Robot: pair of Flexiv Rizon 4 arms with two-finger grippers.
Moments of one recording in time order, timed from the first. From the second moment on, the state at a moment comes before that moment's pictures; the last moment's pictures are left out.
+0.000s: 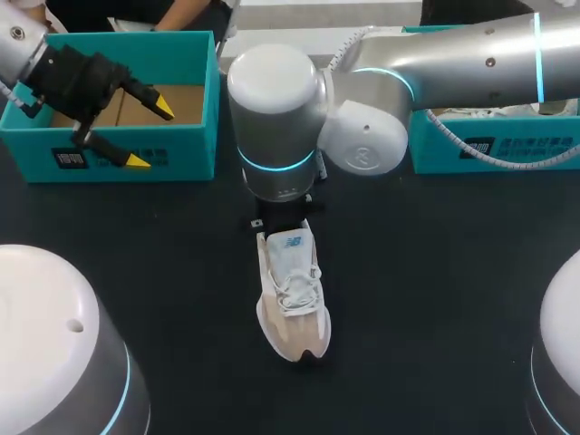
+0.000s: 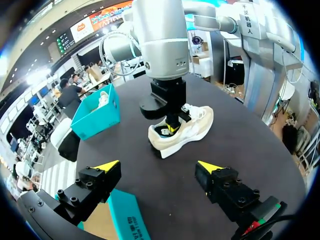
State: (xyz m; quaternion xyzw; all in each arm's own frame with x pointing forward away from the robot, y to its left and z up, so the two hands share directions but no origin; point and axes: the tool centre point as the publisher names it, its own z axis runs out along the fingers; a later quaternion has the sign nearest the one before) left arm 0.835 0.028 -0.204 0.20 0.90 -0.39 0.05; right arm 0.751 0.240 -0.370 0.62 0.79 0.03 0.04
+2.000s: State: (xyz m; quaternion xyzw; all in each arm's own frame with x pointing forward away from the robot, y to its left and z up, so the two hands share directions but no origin) left arm 0.834 0.028 -0.204 0.20 0.90 -0.39 0.05; right arm 0.799 0.240 -0.403 0.58 0.80 0.02 0.11
